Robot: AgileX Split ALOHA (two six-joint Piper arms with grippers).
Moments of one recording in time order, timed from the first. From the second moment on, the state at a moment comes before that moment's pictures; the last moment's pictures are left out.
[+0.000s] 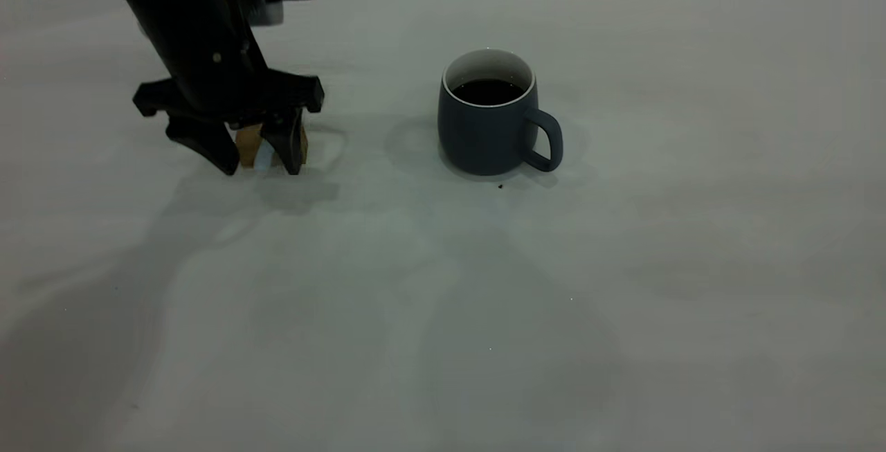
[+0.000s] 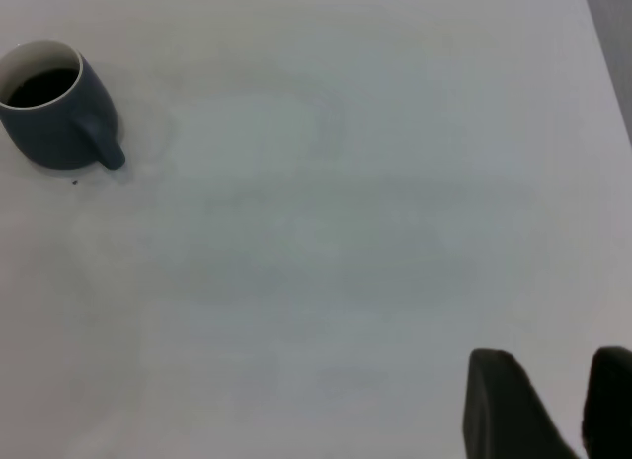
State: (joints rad) left arm -0.27 2.34 -1.34 -0.10 0.42 -0.13; right arm -0.02 0.02 -0.47 0.02 1.14 -0.04
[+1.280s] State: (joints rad) left arm -0.27 2.16 -1.77 -0.53 1.09 -0.86; right arm -0.02 0.02 -0.47 0.02 1.14 -0.04
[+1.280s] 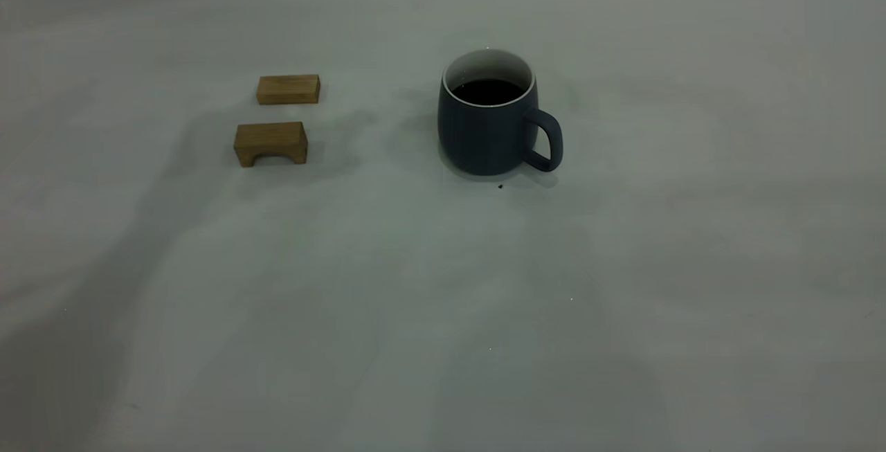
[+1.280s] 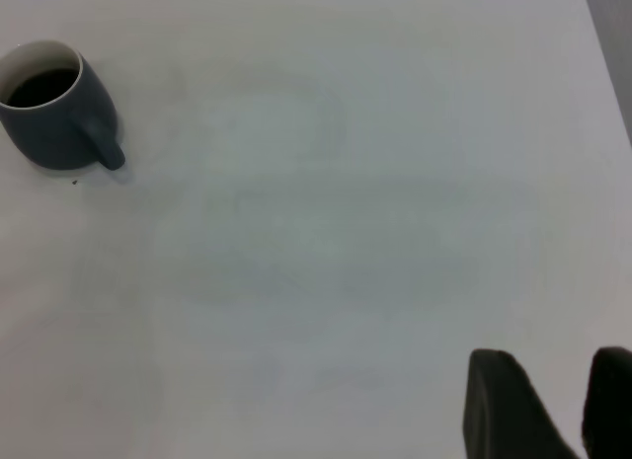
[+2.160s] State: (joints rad) left arm -0.29 2.43 -1.78 -1.38 1.06 -0.95; right arm -0.02 0.02 -0.47 0.02 1.14 -0.04
